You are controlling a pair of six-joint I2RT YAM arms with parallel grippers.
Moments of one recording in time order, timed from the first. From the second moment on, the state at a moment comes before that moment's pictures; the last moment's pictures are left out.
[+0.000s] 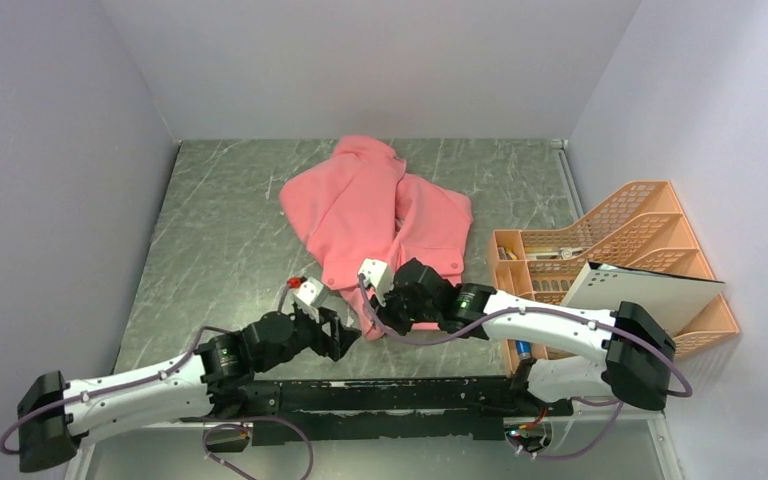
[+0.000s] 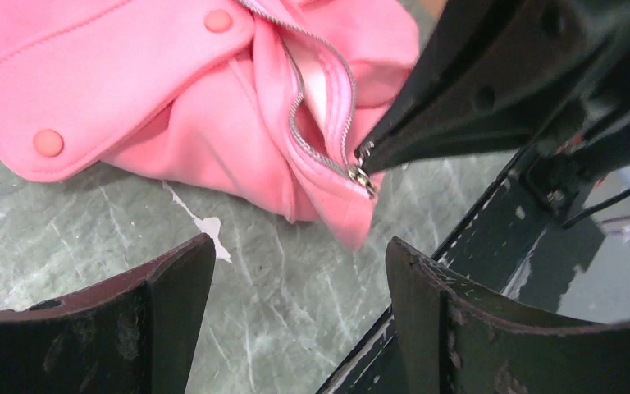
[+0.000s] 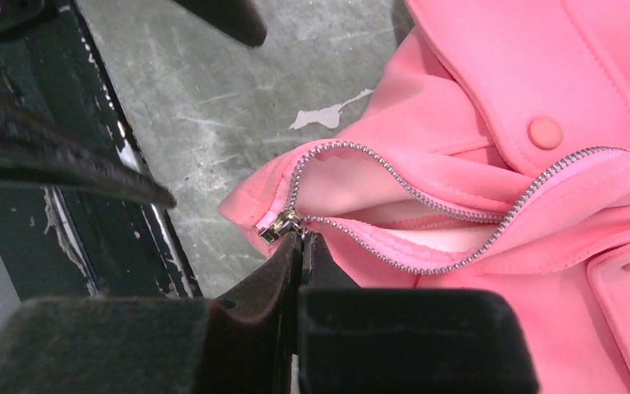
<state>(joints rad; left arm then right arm) -1.10 0.59 0.23 0.06 -0.20 -0.49 1.07 1.23 0.73 -0.19 -0.11 -0.03</state>
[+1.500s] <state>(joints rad) -1.61 0.73 0.22 0.12 -0.85 -0.41 0.97 1.40 0.87 -0.19 -0.36 0.01</state>
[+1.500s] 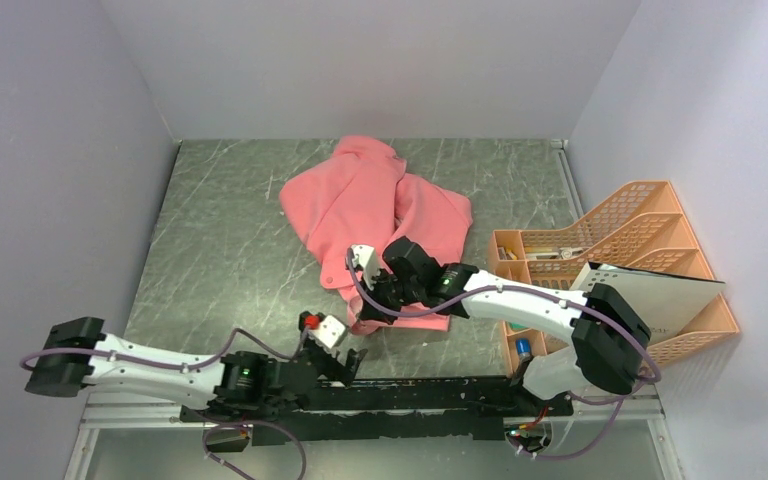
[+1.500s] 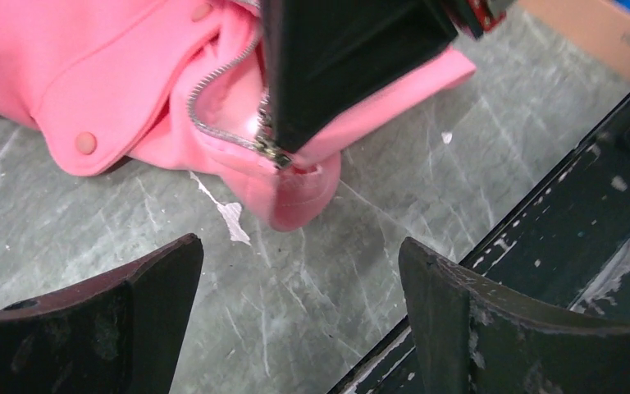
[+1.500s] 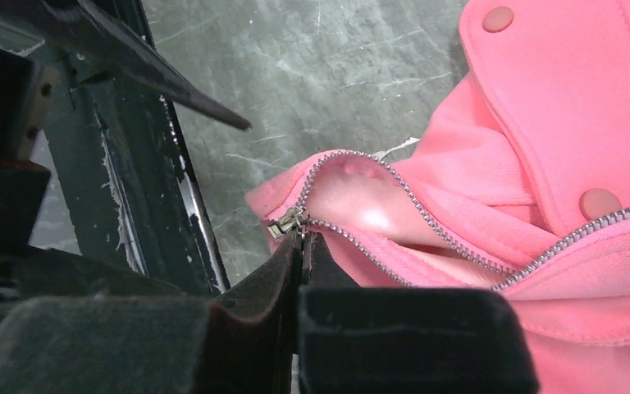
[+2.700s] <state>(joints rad) -1.36 0.82 0.19 0.25 -0.66 -0.33 0.96 1.41 0.89 -0.21 -0.43 0.01</state>
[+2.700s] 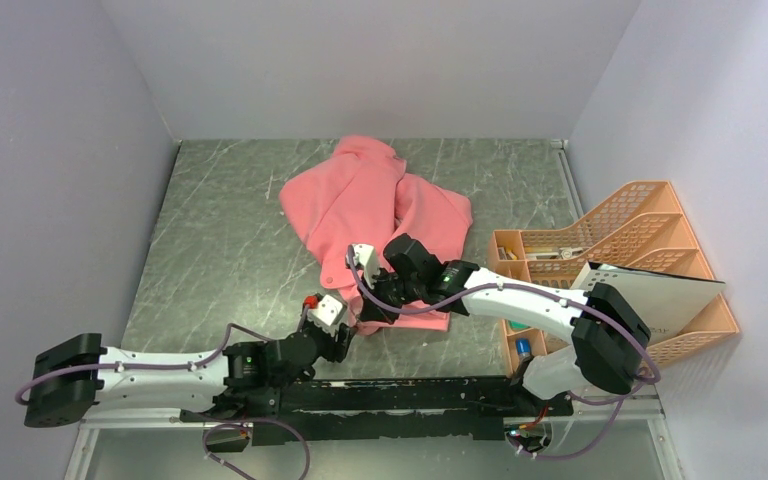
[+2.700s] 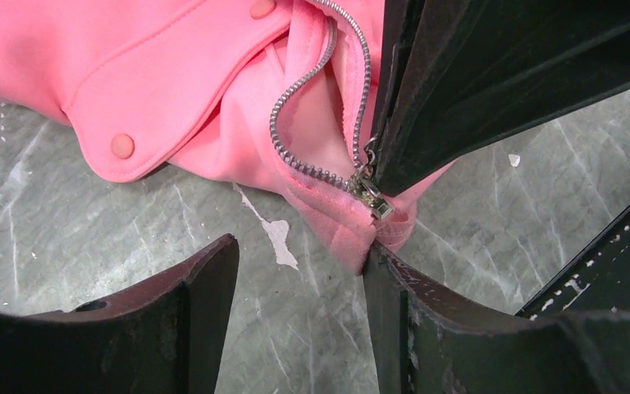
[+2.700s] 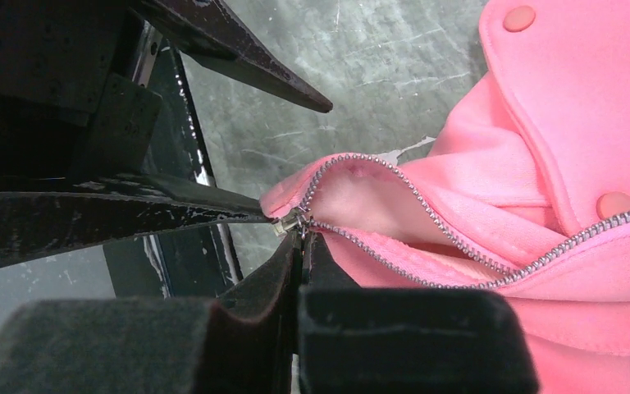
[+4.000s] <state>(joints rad) -1.33 0.88 0.18 0.36 -0.55 -0.25 0.95 1.45 0.94 -0.25 -0.45 -0.01</state>
